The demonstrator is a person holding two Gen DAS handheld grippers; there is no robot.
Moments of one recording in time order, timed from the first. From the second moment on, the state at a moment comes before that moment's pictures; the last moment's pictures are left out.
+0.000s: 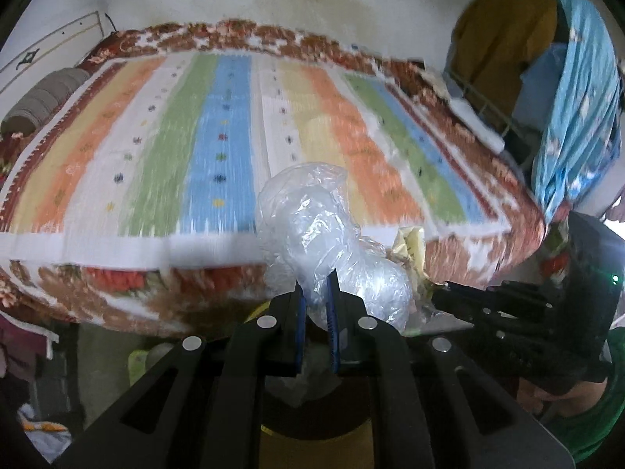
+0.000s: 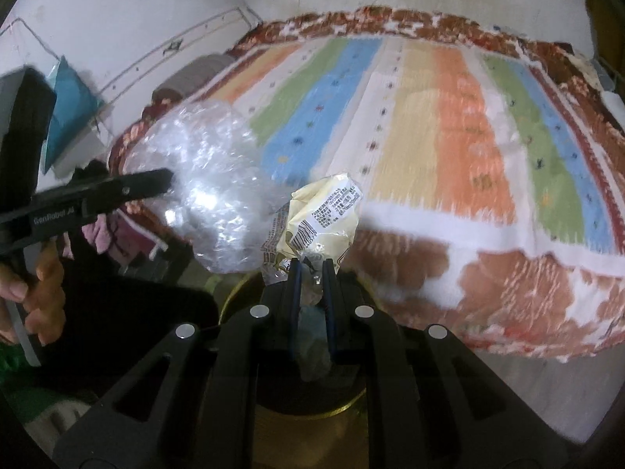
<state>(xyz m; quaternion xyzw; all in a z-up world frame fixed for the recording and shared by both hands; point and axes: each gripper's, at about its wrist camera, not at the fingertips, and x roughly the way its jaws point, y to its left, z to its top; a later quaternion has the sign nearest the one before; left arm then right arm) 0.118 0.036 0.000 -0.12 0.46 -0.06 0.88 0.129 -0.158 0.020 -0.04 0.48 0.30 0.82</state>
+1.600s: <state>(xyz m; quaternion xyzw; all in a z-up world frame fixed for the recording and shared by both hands) 0.016 0.015 -0.015 -0.12 0.43 -0.02 0.89 0.034 -0.202 0.003 -0.02 0.46 0.25 0.85</state>
